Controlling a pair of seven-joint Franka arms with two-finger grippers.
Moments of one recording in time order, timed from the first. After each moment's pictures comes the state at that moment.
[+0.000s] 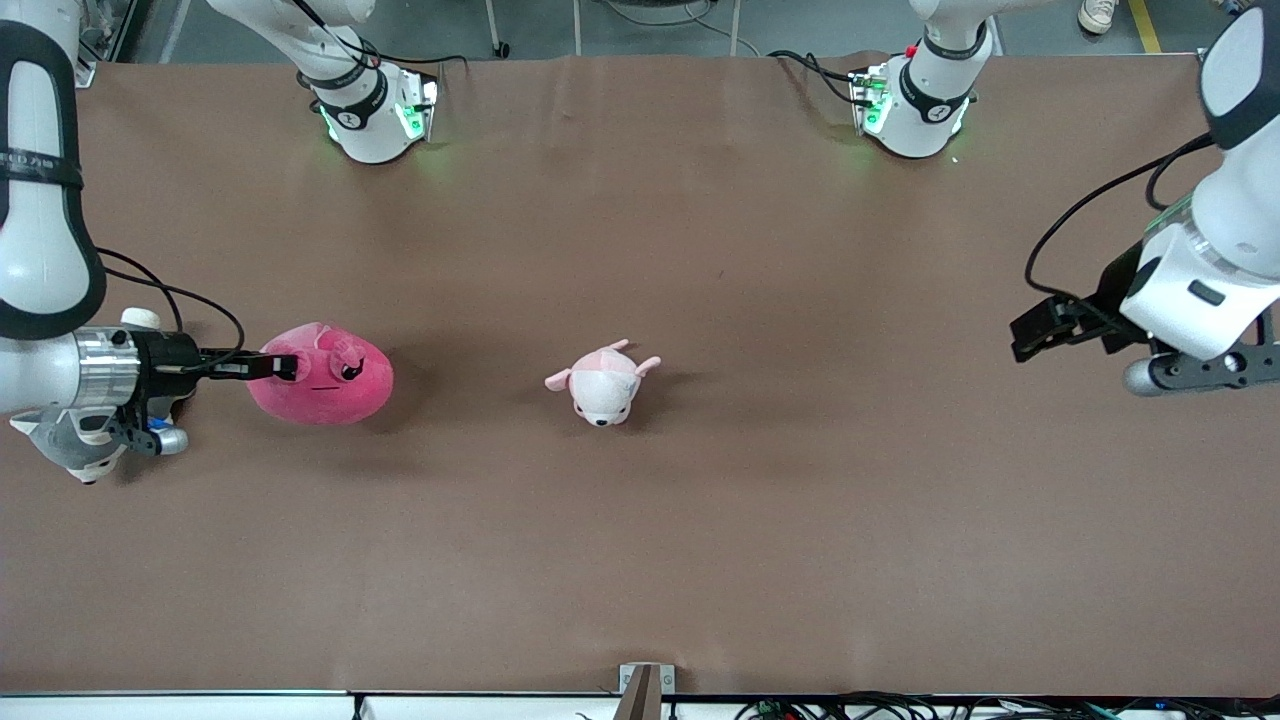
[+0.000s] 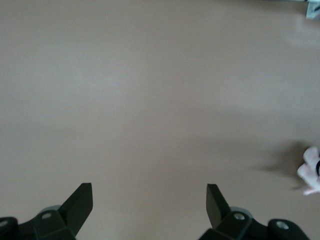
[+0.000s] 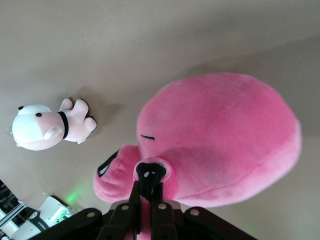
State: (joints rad) left arm 0.18 0.26 -0.44 -1.28 0.12 1.55 -0.30; right arm -0.11 0.41 -0.03 -1.57 0.50 1.55 -0.02
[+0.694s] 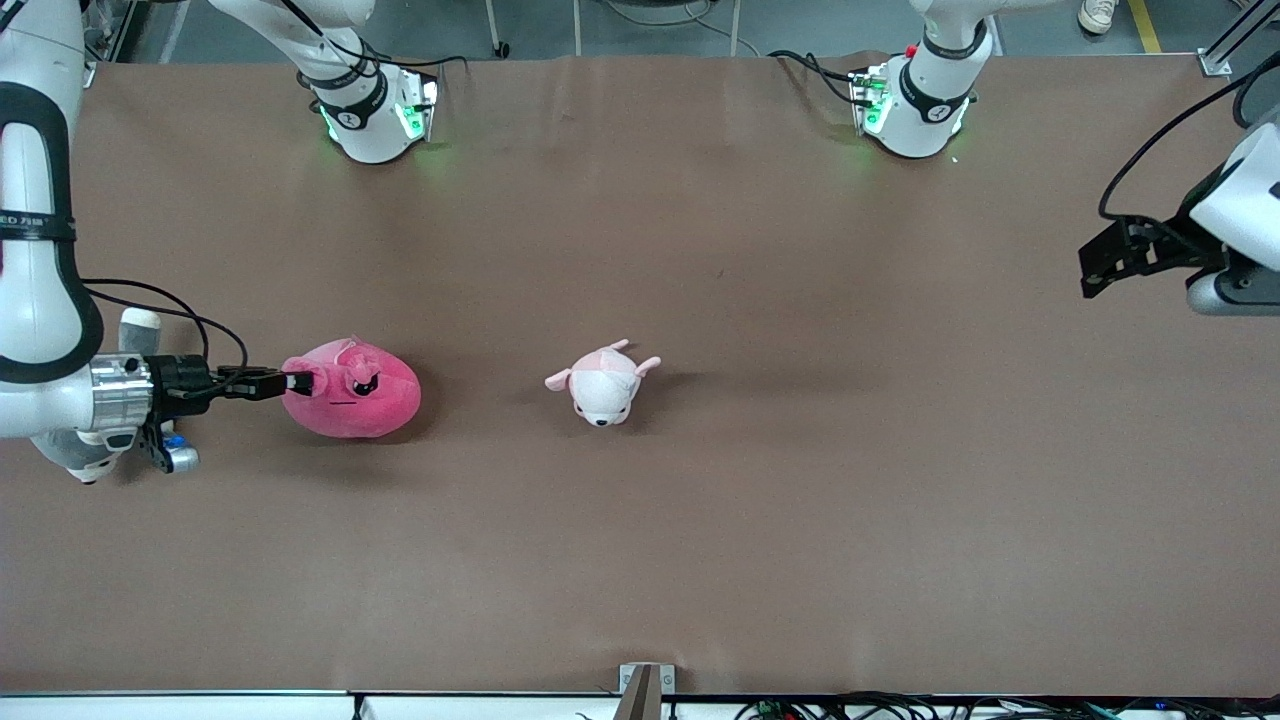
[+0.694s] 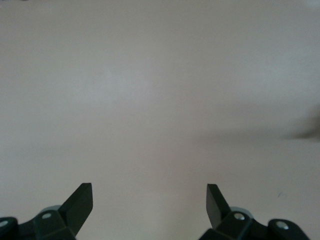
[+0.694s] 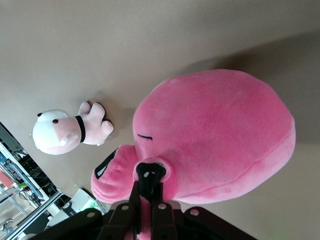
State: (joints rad) left arm 0.01 0.12 -0.17 -1.33 0.10 1.46 -0.07; right arm -0.15 0.50 -0.03 -1.57 0.63 1.56 -0.08
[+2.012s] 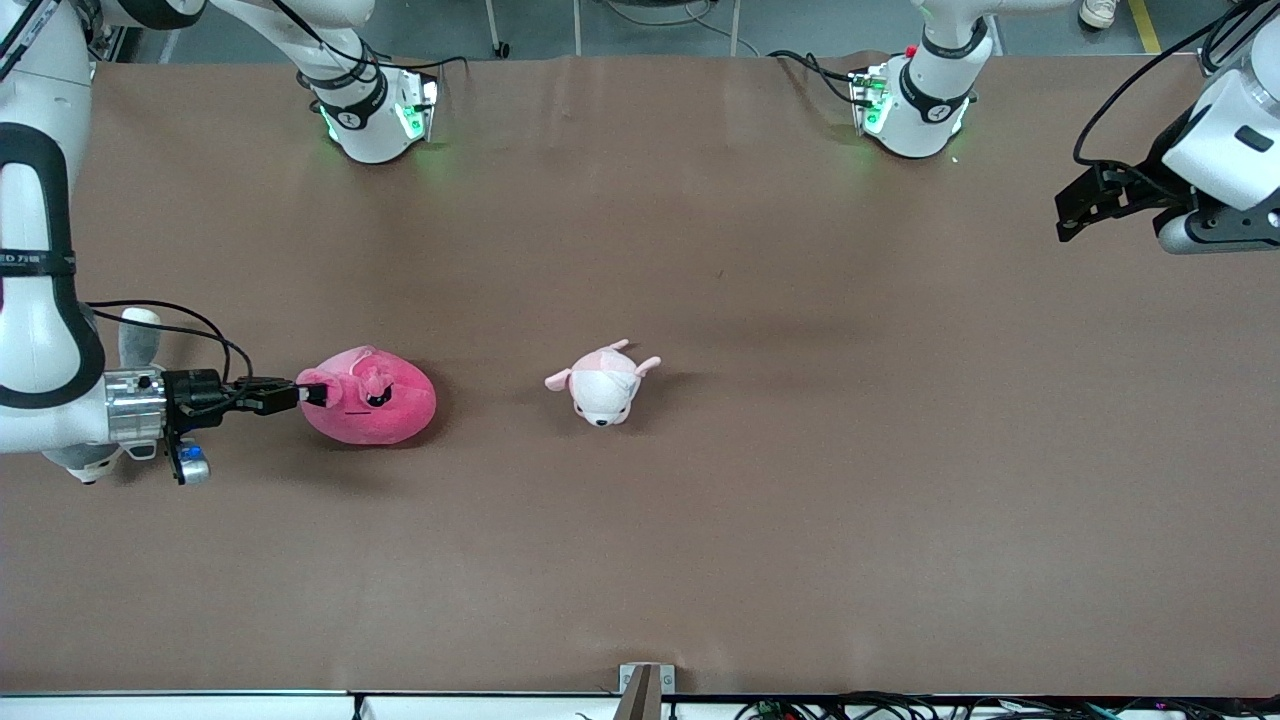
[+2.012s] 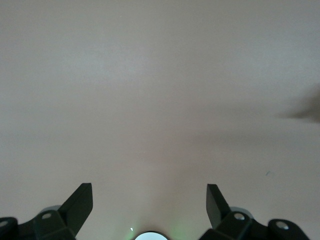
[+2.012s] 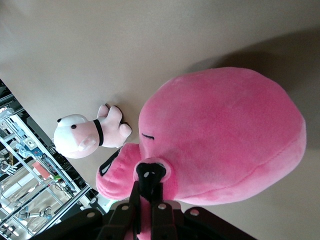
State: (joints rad) left arm -0.03 -0.03 -0.10 -1.54 0.03 1.46 -0.14; right arm -0.17 0.58 -0.02 -1.56 0.74 1.56 -0.10
